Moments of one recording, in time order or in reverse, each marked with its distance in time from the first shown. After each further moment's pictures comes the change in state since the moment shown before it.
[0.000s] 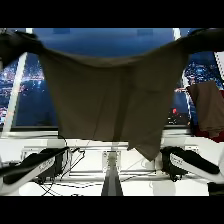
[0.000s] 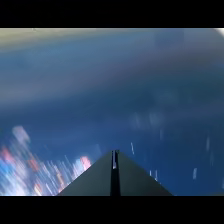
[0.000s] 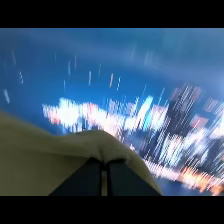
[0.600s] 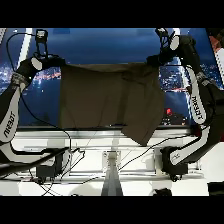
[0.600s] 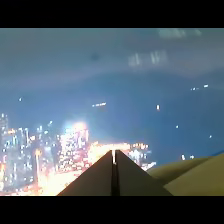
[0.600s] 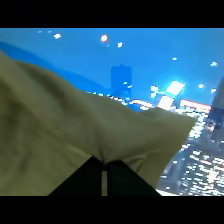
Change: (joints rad) left arm -0.002 -0.383 0.000 -0.005 0.212 0.003; right arm -0.021 -0.511 0.002 -0.025 -0.246 0.019
